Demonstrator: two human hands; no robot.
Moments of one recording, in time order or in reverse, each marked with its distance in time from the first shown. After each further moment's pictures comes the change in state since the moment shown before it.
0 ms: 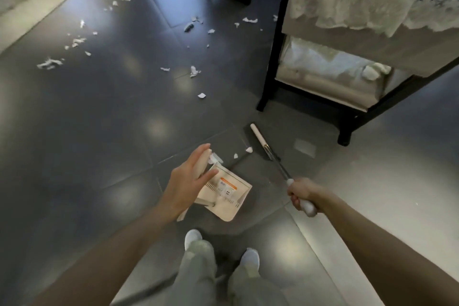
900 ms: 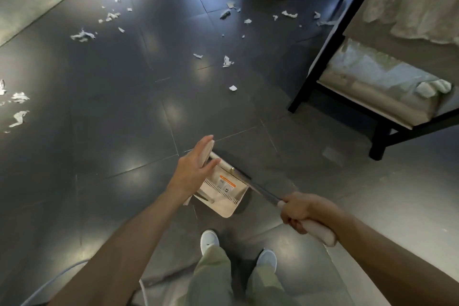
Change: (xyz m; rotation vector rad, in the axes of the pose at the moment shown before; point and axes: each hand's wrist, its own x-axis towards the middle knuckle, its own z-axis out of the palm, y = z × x) left_hand 0.025 -0.115 -0.098 0.082 0.058 -0.126; right_hand -0.043 -0.099 0.138 -0.608 -0.286 0.066
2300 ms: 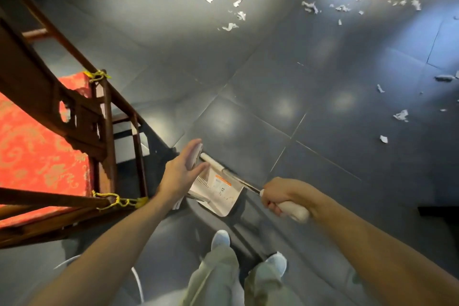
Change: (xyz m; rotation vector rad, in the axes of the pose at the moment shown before) left_hand -0.382 -0.133 -0.057 -0.281 0.743 -0.655; right_hand -0.042 -0.137 0.273 -1.001 -0.198 -0.420
